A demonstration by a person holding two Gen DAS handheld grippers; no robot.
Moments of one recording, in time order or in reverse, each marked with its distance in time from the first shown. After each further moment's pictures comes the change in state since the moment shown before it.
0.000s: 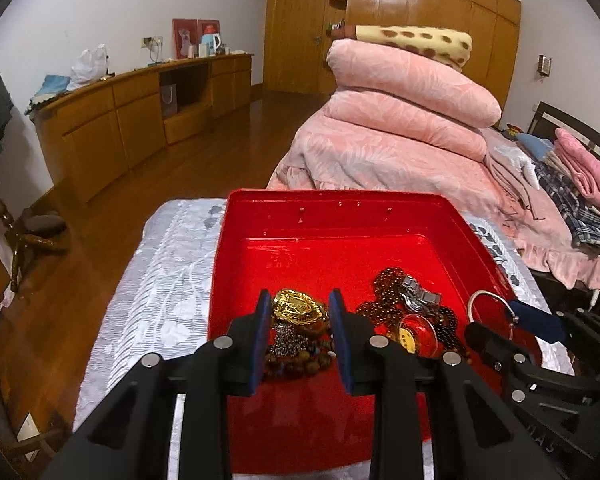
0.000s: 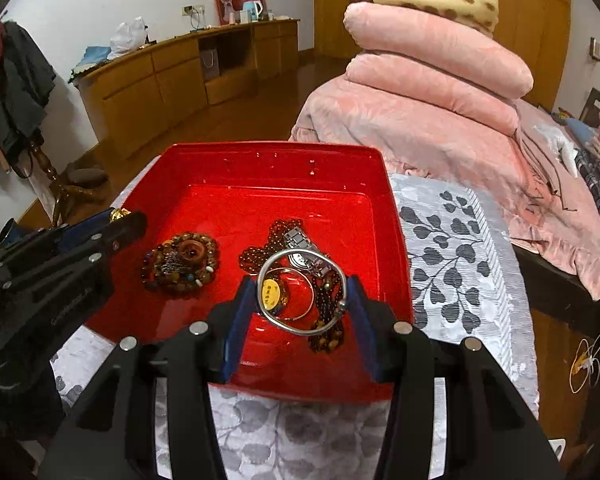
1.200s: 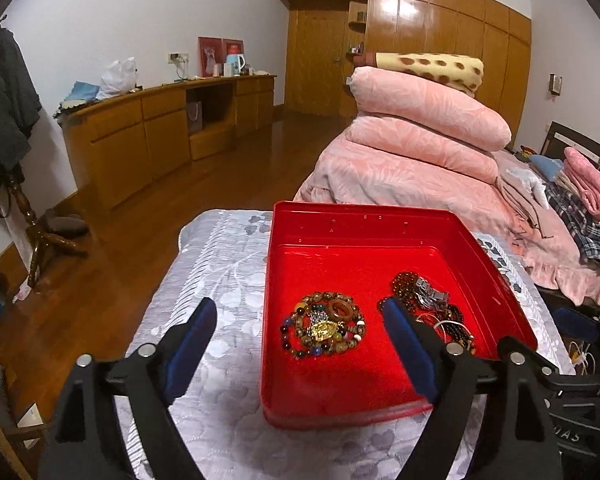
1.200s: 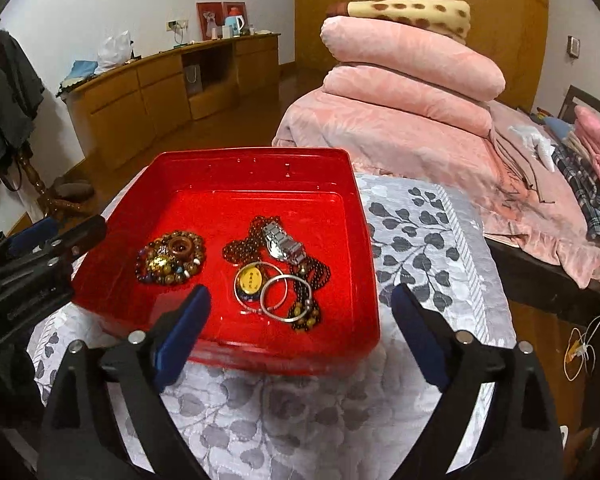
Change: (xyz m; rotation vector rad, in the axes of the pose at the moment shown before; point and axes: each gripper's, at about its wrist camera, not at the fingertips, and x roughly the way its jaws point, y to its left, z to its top) left arm -0.050 0.019 -0.015 -0.035 -0.097 0.064; right arm -0.038 -0.007 -0.024 0.032 -0.072 -0.061
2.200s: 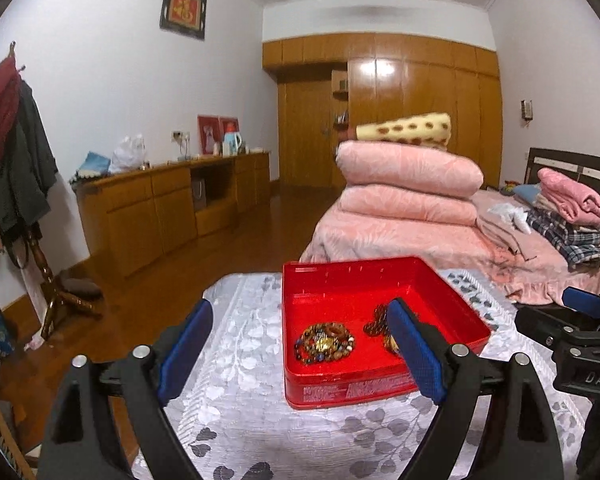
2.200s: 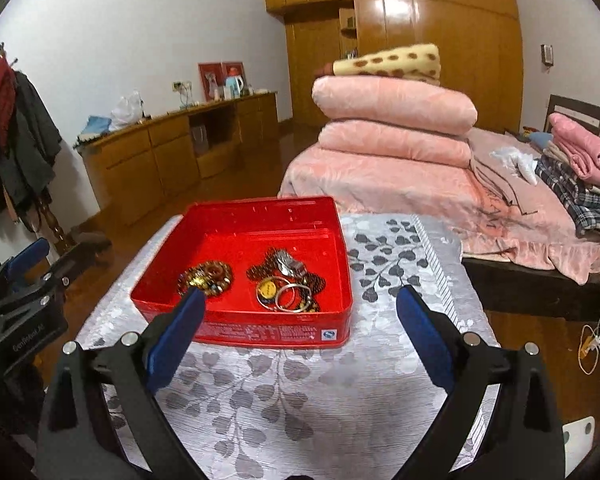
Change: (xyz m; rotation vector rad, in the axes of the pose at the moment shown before) left arm -0.108 -0.002 -0.032 0.084 -0.307 0.010; right arm -0.101 -0.011 -0.037 0.066 -0.245 0.039
